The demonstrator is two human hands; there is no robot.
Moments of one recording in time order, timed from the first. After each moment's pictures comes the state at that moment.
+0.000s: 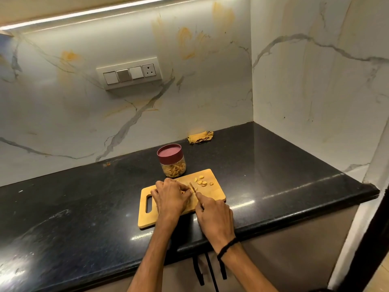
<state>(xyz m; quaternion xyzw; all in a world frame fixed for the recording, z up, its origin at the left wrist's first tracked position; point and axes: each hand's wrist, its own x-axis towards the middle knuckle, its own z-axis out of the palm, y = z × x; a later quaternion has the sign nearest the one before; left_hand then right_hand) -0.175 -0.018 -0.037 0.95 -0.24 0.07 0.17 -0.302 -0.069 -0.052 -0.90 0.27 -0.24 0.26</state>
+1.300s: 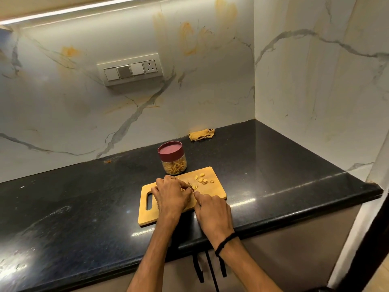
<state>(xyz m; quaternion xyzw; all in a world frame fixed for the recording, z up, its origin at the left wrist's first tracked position) -0.175 -0.020 -0.040 0.95 -0.23 0.08 0.18 -0.294 -0.070 -0.047 -0.92 0.26 -0.20 0.20</state>
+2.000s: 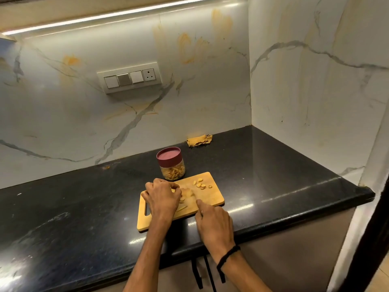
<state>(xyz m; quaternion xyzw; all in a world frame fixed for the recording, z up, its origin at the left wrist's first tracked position) -0.164 -0.011 -0.036 0.95 -0.19 0.13 0.20 -0.310 -0.061 -0.051 -0.90 0.28 -0.21 0.24</state>
